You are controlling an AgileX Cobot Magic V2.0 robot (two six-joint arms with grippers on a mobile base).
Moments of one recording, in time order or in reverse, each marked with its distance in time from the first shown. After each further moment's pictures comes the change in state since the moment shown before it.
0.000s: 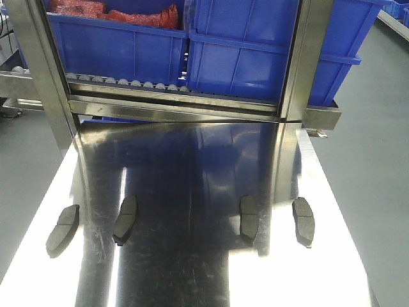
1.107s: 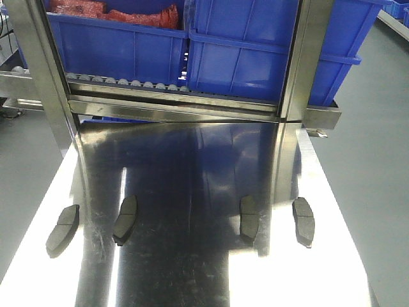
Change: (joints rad) left arm 0.000 0.000 0.000 0.000 0.000 0.000; right arm 0.000 0.000 0.000 0.000 0.000 0.000
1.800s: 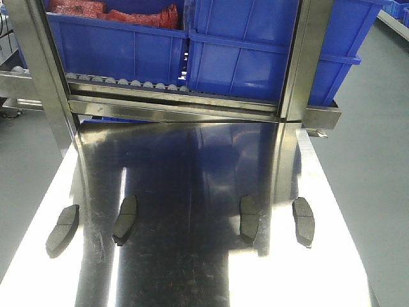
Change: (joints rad) left arm 0.000 0.000 -0.001 0.000 -0.085 0.000; right arm 0.000 0.000 0.000 0.000 0.000 0.000
